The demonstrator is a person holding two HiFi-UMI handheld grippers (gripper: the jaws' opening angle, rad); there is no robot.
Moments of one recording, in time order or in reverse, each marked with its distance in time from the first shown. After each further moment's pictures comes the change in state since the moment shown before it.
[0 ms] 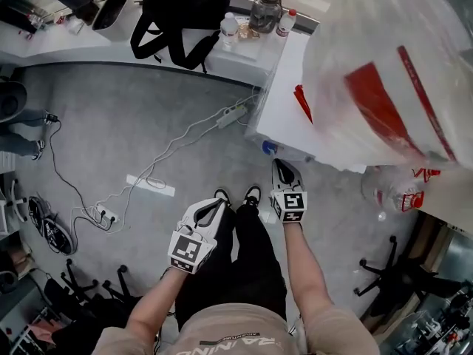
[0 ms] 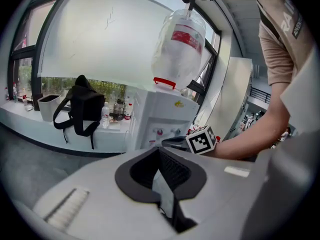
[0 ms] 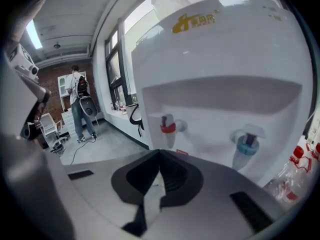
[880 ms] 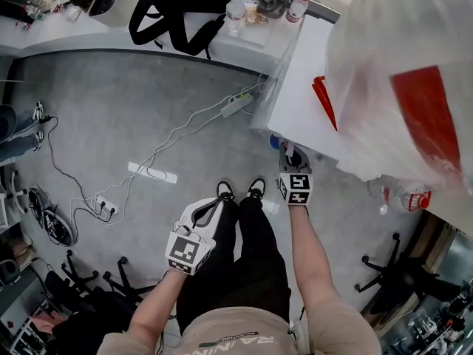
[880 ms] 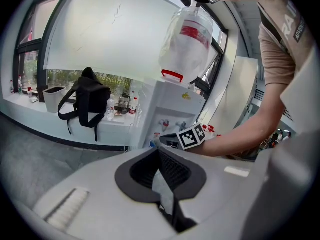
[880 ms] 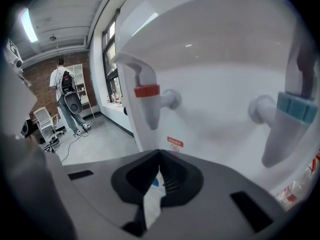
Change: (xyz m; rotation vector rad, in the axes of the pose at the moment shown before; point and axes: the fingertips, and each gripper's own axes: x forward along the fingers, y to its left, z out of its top) left arm 0.005 0.018 -0.031 -0.067 0.027 0.040; right arm 0.056 -0.029 -0.035 -0.020 0.063 -0.027
